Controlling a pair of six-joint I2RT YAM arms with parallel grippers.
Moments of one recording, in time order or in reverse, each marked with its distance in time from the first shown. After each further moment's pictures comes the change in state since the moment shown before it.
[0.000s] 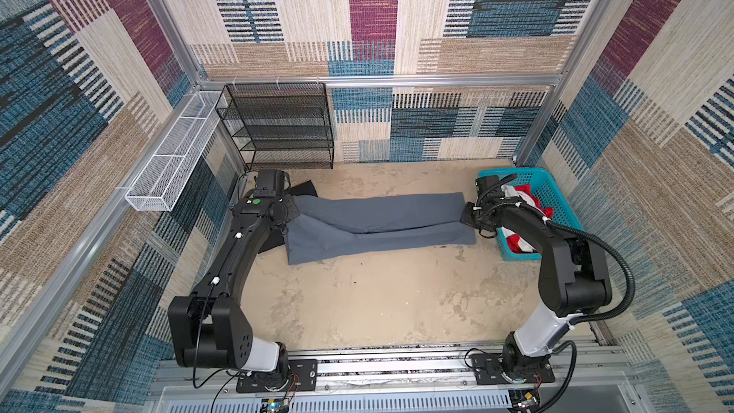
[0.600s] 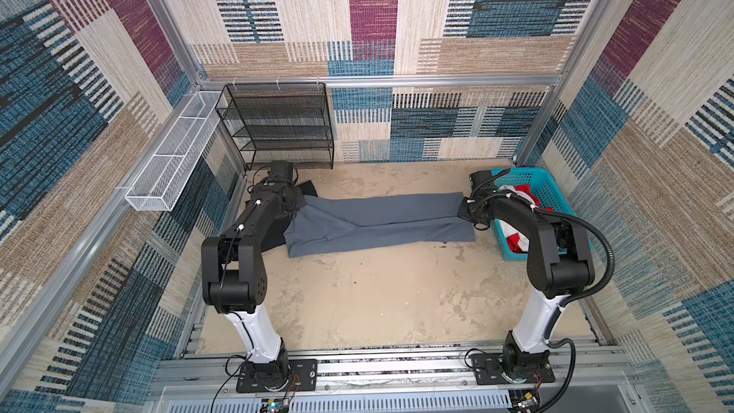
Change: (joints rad) left arm 0.025 0.362 0.171 0.124 0.053 0.022; right arm 0.000 0.144 0.115 0.002 0.072 0.003
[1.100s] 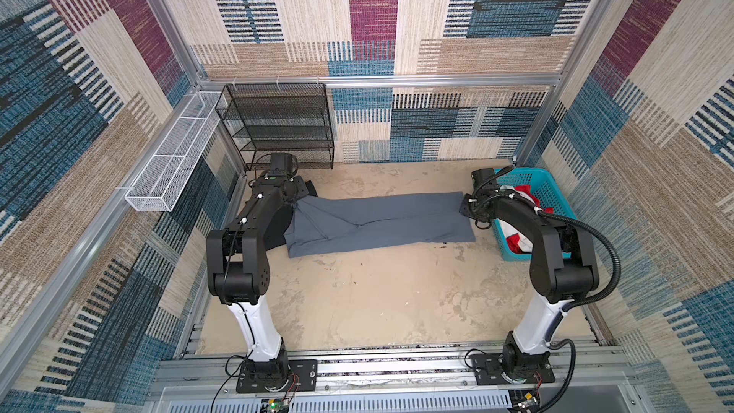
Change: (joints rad) left arm -0.024 -0.002 -0.057 0.194 0.062 0.030; right arm 0.031 -0.087 -0.072 0.060 0.014 -0.013
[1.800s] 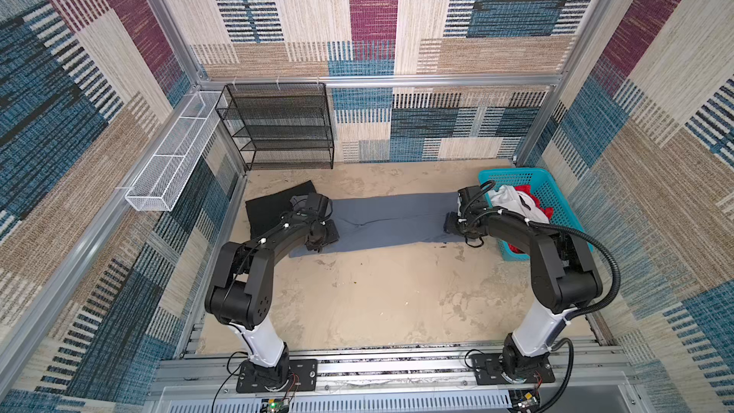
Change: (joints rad) left arm -0.213 -0.105 -0.322 -0.047 0.087 -0.166; right arm 0.083 -0.032 -0.156 0.082 -0.117 -0.043
